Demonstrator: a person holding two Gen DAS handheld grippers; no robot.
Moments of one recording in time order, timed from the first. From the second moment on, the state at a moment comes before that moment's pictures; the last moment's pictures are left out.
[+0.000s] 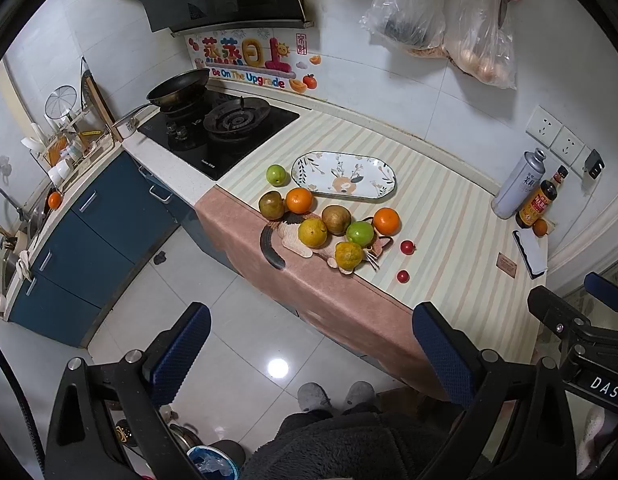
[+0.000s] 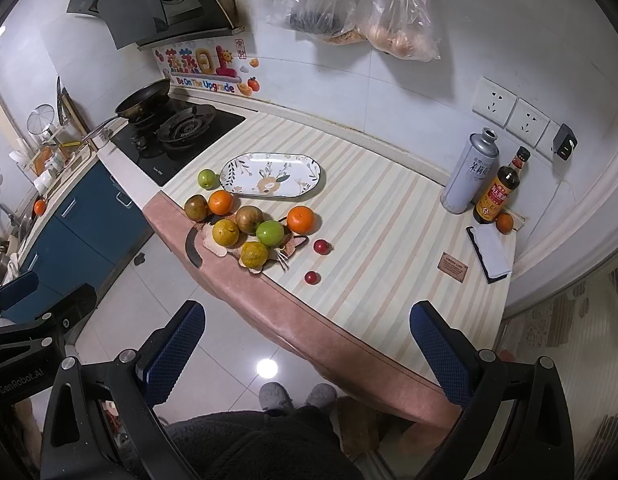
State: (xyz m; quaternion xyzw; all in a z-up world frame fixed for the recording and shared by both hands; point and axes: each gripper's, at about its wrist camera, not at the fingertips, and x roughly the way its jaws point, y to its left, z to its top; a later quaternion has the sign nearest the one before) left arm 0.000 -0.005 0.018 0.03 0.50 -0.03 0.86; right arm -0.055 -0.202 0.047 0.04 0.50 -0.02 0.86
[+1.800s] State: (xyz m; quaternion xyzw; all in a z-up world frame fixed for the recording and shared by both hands) left arm 0.123 0.057 -0.068 0.03 0.48 0.04 0.87; right arm 0.056 -0.193 -0.061 0.15 0.51 -0.02 0.85
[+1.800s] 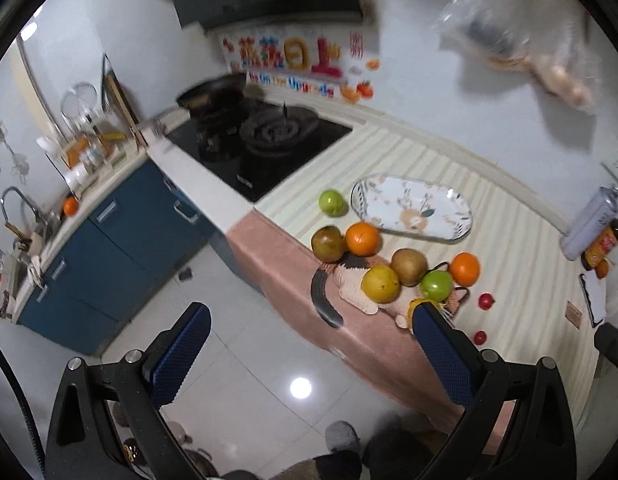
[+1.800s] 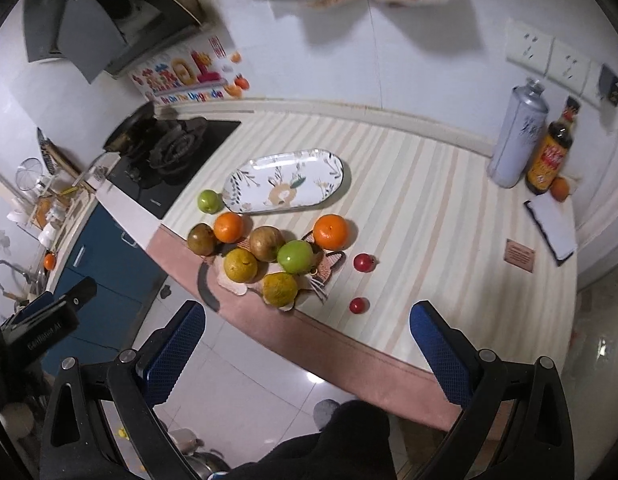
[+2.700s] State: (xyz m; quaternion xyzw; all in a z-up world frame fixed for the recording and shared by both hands) left arm 0.291 -0.022 -0.303 0.16 0.68 -0.11 0.71; right arm 0.286 -0.229 -0.317 0.15 0.71 0.04 0.68
